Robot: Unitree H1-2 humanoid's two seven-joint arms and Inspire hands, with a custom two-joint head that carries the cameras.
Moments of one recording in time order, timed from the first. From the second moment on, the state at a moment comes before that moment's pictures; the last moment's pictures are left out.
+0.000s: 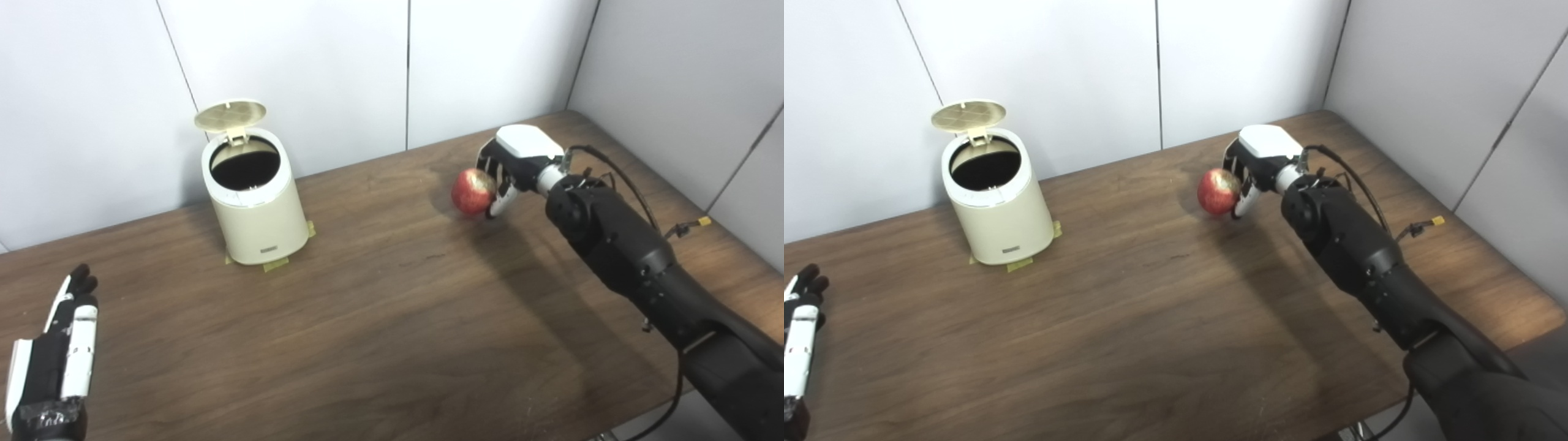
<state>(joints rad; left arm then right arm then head) -0.04 0.10 0.12 -0.49 0.25 0.48 -0.21 -0.42 -0.63 0.14 0.19 -0.77 0.29 0.19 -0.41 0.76</state>
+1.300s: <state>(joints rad) -0.02 0.14 0.06 -0.48 0.26 0.48 -0.18 -0.42 -0.36 0.04 -0.05 -0.53 0.39 0.03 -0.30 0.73</state>
